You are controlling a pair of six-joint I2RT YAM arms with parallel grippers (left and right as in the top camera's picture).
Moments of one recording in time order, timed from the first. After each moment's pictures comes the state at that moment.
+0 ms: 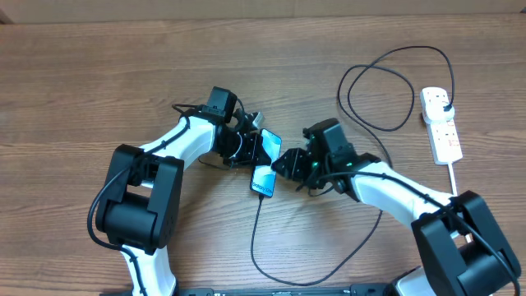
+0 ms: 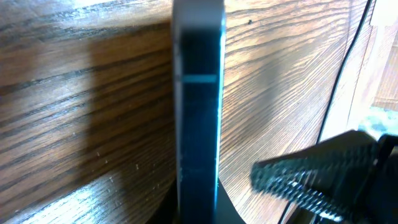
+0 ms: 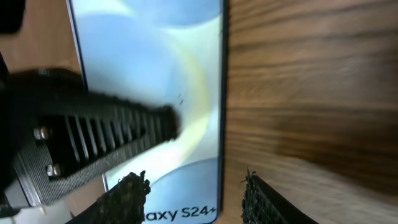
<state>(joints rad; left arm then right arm) -0.31 2.00 1.19 -0.58 0.71 -0.22 0.50 1.66 0.79 -0.13 -0.46 0.83</state>
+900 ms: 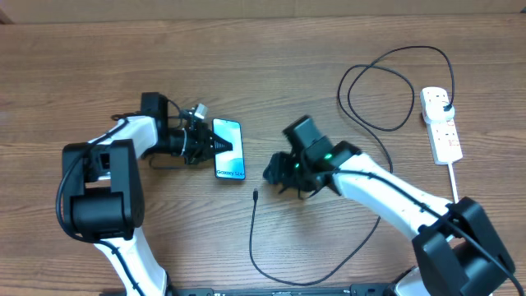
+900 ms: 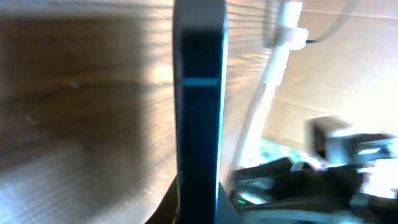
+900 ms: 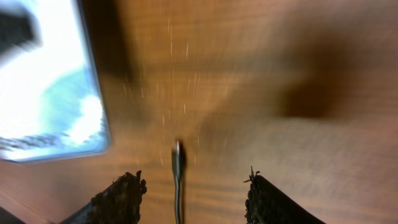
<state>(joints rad) 0.07 2.04 1.15 -0.66 1.09 -0.13 0.65 1.67 1.00 -0.52 -0.29 0.81</state>
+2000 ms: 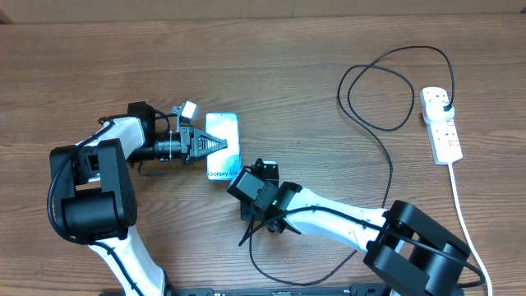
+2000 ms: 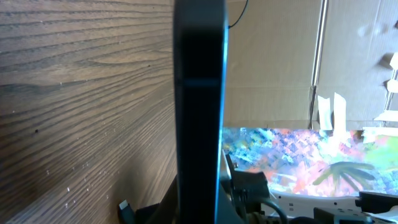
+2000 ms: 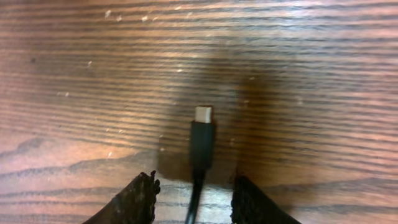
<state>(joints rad) 0.13 2.04 1.15 -0.85 1.36 0.26 0.99 1.80 1.00 -0.44 0.08 1.00</state>
